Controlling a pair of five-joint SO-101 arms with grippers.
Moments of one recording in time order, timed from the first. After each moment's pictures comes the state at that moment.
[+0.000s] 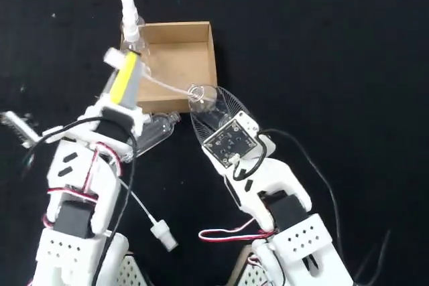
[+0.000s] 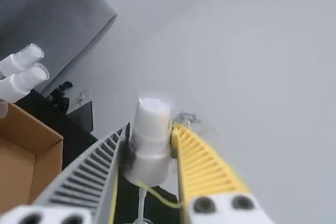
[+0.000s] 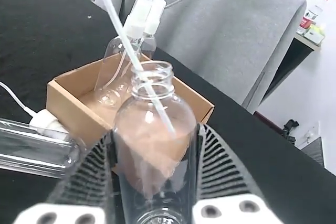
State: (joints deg) left arm 7.6 -83.7 69.8 11.6 54.1; right arm -25.4 -75.4 80.0 18.2 23.7
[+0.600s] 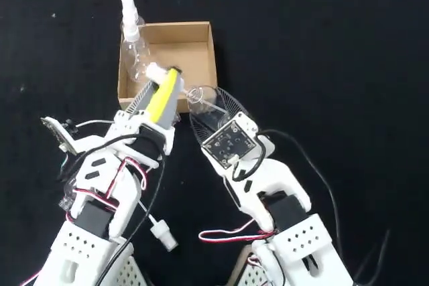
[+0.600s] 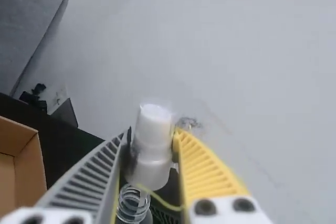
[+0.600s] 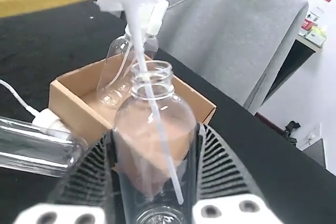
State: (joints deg) left arm 18.7 -83.6 81.4 -4.7 43.1; right arm -25.8 -75.4 80.5 18.2 23.8
